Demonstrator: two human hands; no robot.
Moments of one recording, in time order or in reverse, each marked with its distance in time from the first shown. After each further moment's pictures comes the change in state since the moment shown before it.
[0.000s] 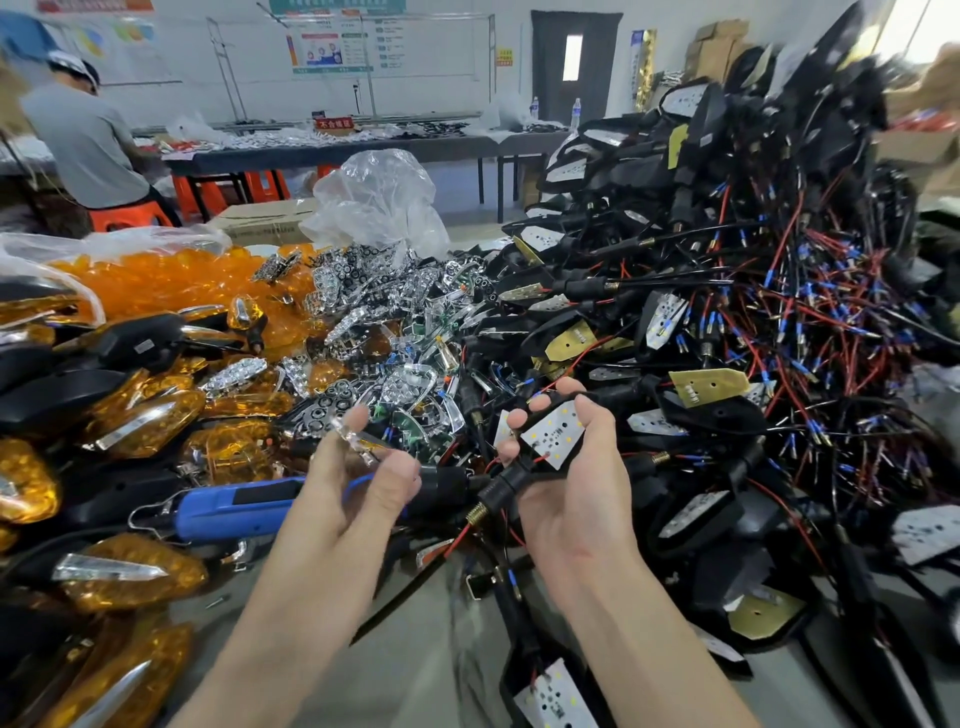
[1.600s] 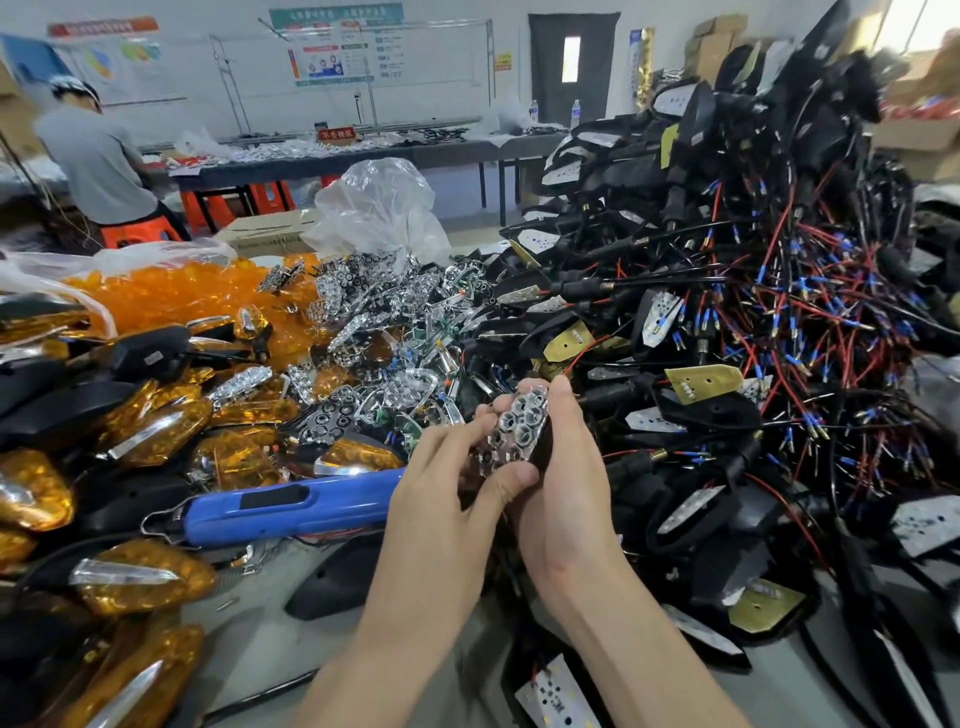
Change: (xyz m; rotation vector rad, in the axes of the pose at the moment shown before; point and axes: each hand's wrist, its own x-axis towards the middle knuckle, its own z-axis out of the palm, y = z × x) left_hand 0.013 -0.008 0.057 0.425 -0.002 0.242; right_hand -0.011 0.007 -0.001 -0.255 -0.128 -0.029
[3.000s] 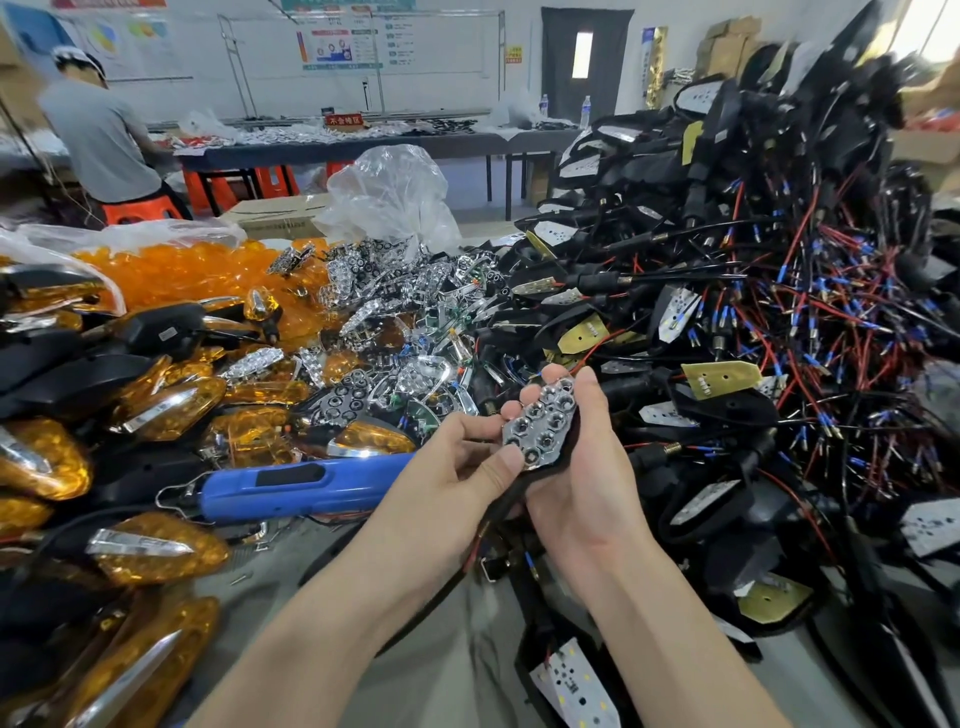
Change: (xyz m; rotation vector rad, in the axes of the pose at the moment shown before) left_hand 0.008 -0.006 -0.012 -0.707 -0.234 -0.384; right_hand 0.004 -0.008 -0.002 0.054 0.057 0.107
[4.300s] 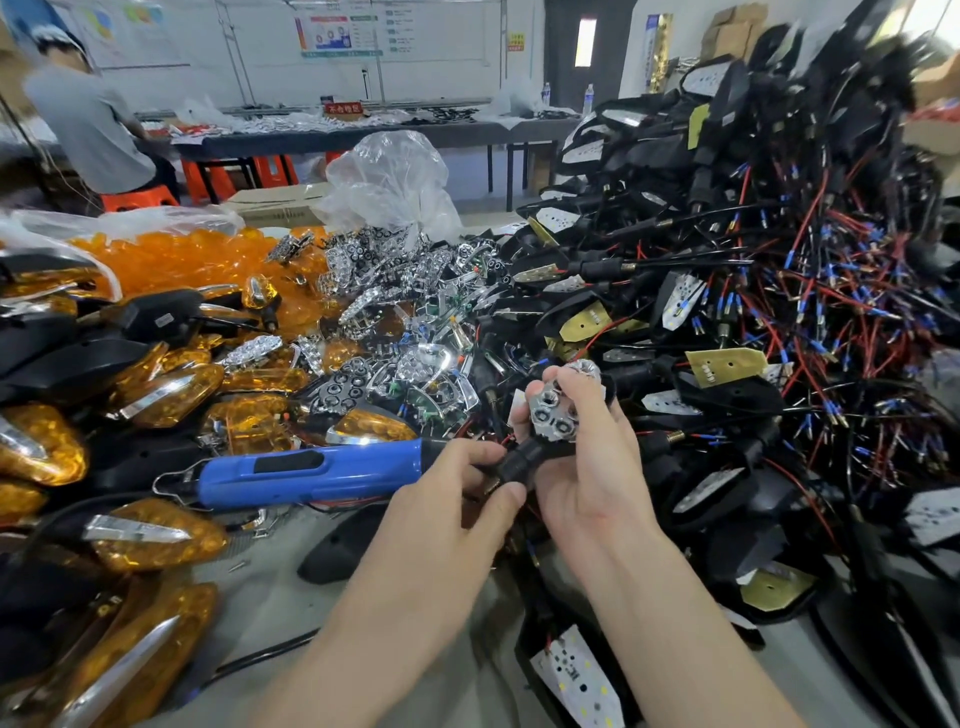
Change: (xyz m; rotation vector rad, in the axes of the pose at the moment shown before) left_hand -0.029 -0.009 -0.004 0.660 0.092 0.140; right_hand 0.000 0.000 0.004 0.095 0.067 -0.078
